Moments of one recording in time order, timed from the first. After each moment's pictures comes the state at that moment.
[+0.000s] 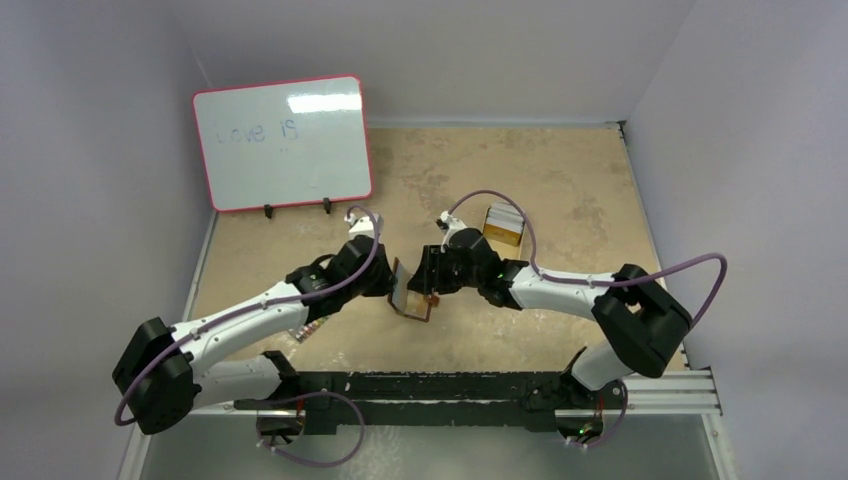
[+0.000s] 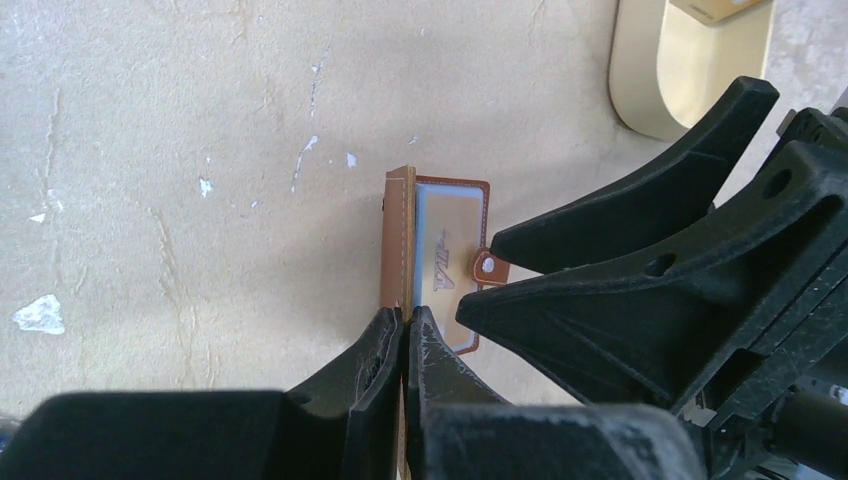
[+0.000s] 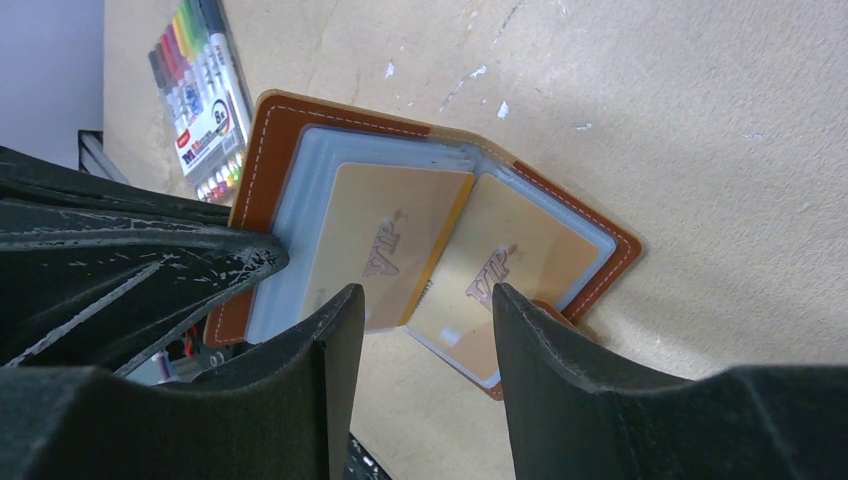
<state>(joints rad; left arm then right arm) -0.81 1.11 0.66 -0.28 -0.19 -0.76 0.84 1.50 0.72 0.16 -0.14 0.74</state>
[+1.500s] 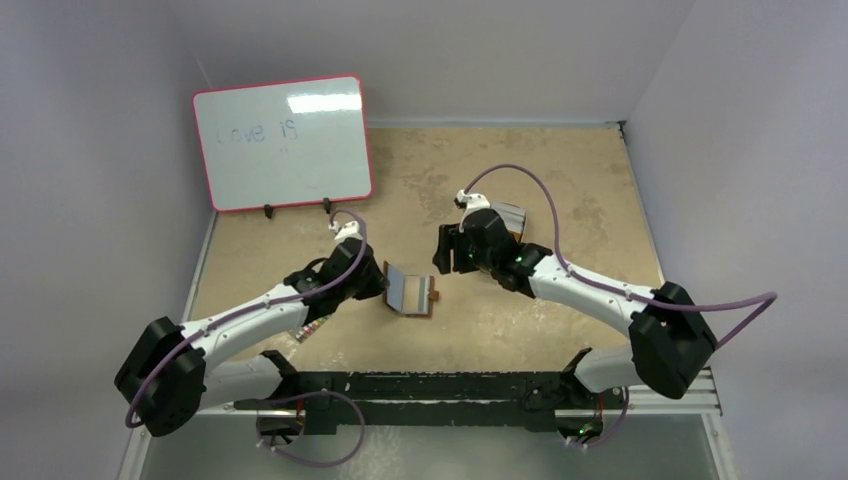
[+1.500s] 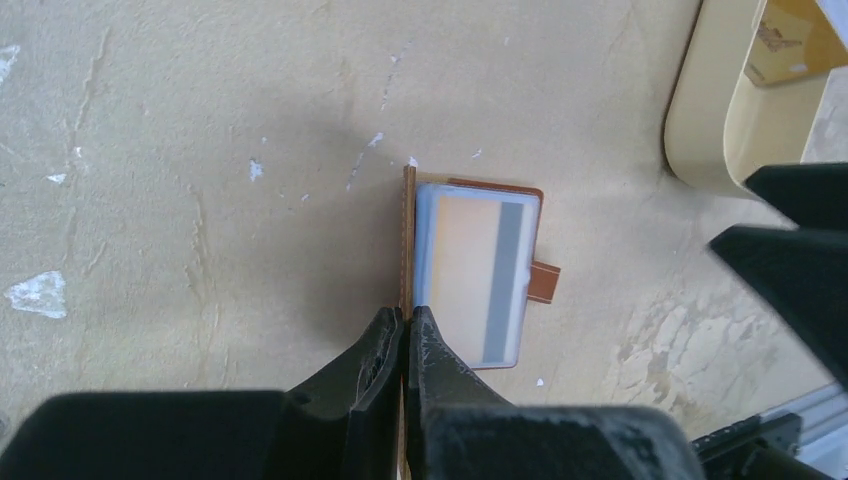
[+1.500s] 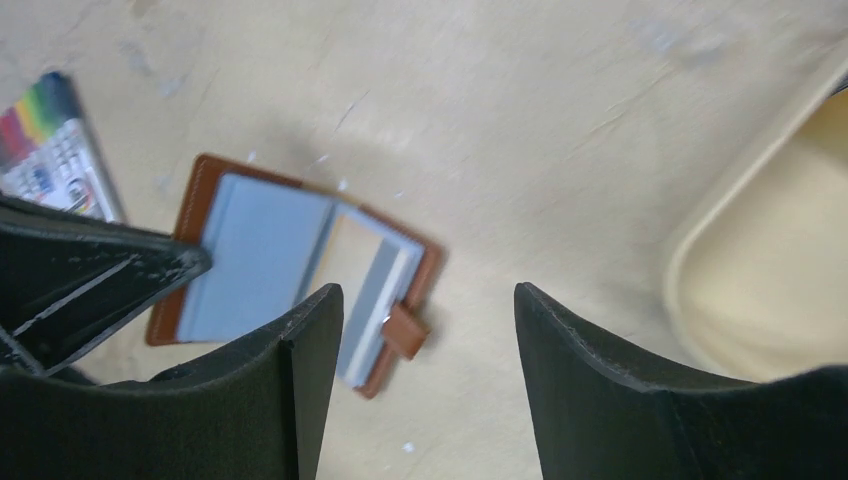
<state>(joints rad) -0.76 1.16 0.60 -0.23 -0.20 -0.88 0.77 1.37 0.80 -0.12 0.09 0.54</state>
